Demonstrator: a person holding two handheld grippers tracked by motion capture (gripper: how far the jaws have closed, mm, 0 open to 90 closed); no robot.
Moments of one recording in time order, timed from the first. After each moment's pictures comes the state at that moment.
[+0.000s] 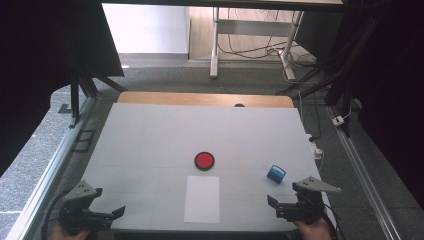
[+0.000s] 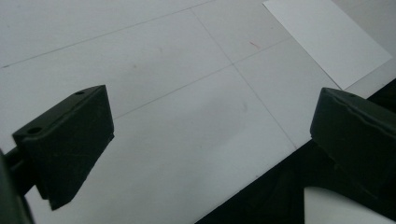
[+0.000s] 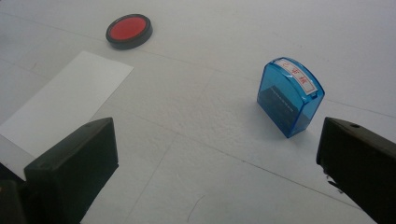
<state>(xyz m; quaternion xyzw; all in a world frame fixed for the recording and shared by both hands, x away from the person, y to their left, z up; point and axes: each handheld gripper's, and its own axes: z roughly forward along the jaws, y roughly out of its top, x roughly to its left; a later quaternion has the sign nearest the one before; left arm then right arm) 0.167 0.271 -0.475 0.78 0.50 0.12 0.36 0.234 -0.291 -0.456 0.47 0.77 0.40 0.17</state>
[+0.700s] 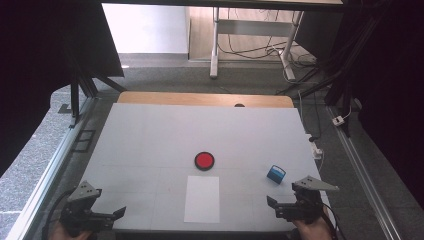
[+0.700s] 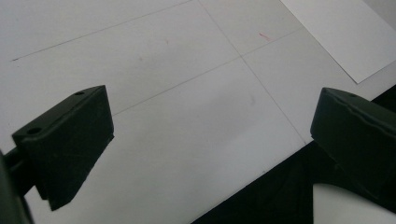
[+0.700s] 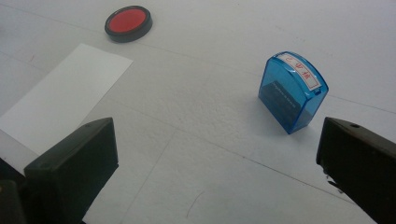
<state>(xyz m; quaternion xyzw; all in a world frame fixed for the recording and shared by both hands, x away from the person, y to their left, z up) 0.167 0.267 -0.476 0.79 0.50 0.13 0.34 0.236 -0.290 -0.457 0.47 0.78 0.39 0.17</state>
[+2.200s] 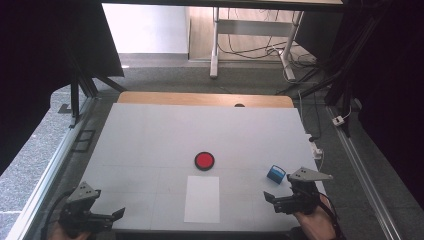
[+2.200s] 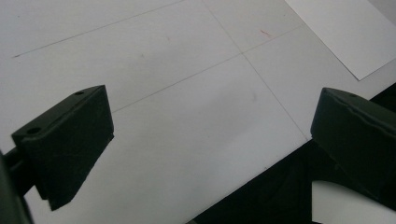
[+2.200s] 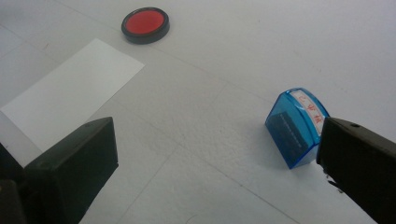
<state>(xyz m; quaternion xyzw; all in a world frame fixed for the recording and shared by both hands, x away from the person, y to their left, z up) 0.165 0.270 -0.477 0.79 0.50 0.13 0.34 0.257 -0.284 -0.446 0.40 0.82 0.38 0.16</state>
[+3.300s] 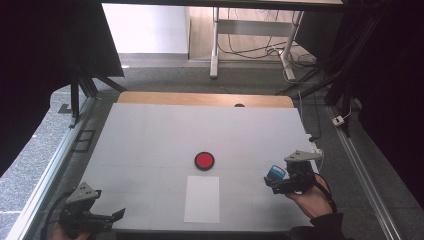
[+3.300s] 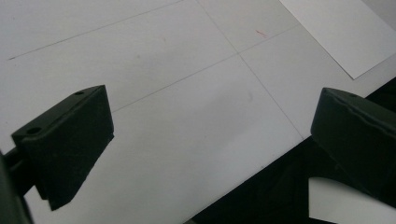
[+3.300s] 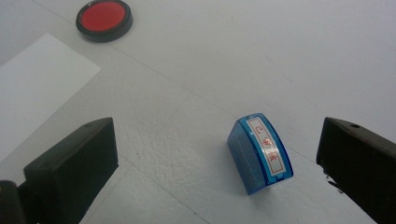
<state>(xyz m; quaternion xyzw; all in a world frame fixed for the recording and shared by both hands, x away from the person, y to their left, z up) 0.165 0.269 -0.477 0.79 0.50 0.13 0.34 0.307 -0.282 -0.445 0.41 0.83 0.33 0.17</state>
